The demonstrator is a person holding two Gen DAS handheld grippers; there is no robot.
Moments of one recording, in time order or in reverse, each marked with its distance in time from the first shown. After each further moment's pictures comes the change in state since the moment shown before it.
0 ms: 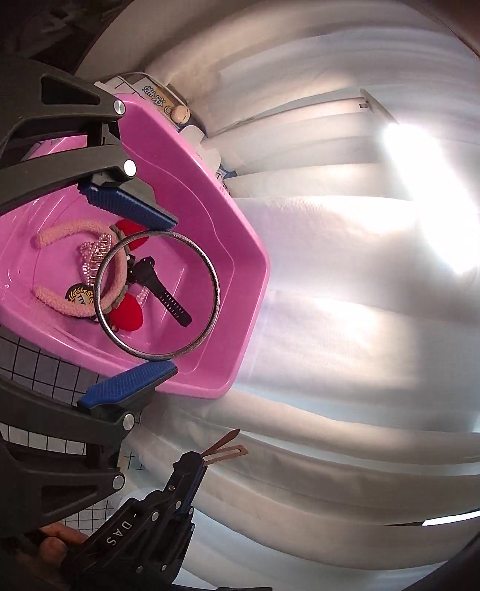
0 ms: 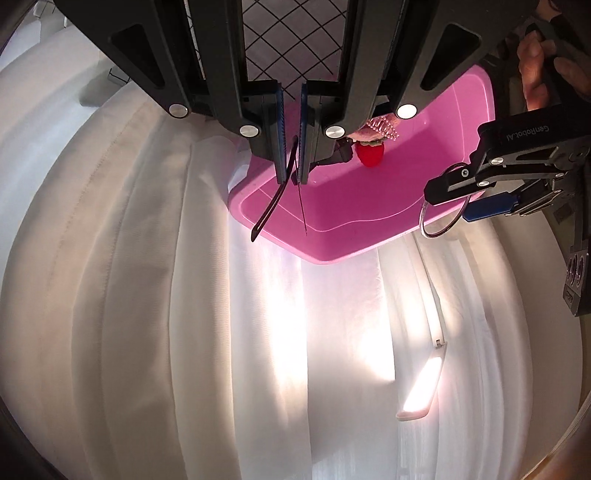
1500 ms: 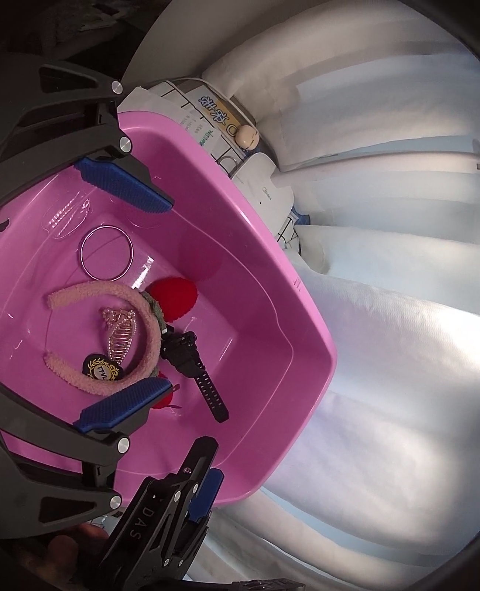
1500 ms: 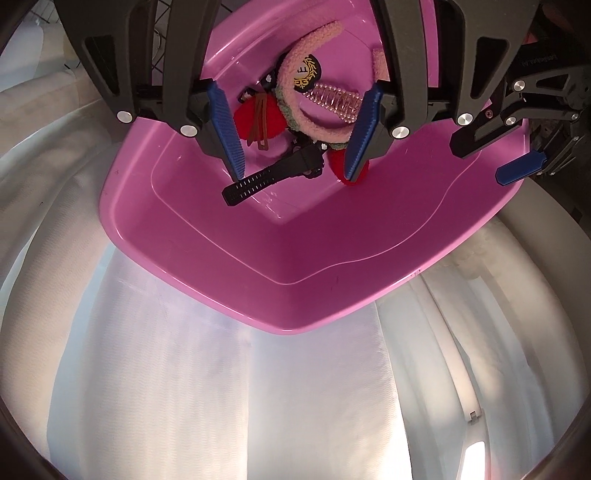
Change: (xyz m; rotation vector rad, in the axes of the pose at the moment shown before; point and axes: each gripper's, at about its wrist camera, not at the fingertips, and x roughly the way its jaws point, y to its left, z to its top) left arm 0.070 0.098 -0.020 -0.158 0.226 0.056; right arm 0.135 0.053 0.020 0.061 0.281 -0.022
